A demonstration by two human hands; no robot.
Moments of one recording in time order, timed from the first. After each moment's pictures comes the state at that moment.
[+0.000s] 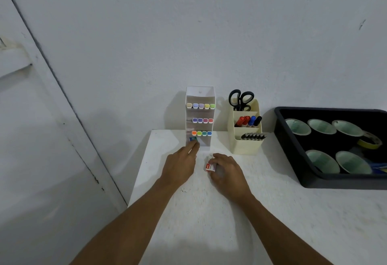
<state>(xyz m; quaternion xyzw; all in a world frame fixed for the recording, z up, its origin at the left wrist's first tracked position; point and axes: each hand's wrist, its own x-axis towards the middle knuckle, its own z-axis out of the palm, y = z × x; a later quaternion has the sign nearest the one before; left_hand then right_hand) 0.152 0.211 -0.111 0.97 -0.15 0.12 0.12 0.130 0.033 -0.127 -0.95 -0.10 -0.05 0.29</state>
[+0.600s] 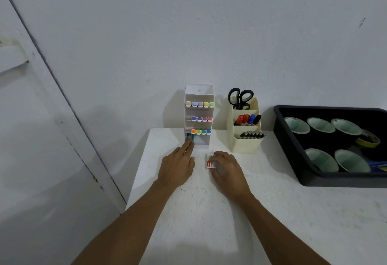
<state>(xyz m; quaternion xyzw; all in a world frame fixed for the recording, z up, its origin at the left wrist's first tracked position) 0.146 0.218 -0.117 0.98 -0.11 0.12 0.11 0.128 0.029 -0.126 -0.95 -0.10 -0.07 0.29</state>
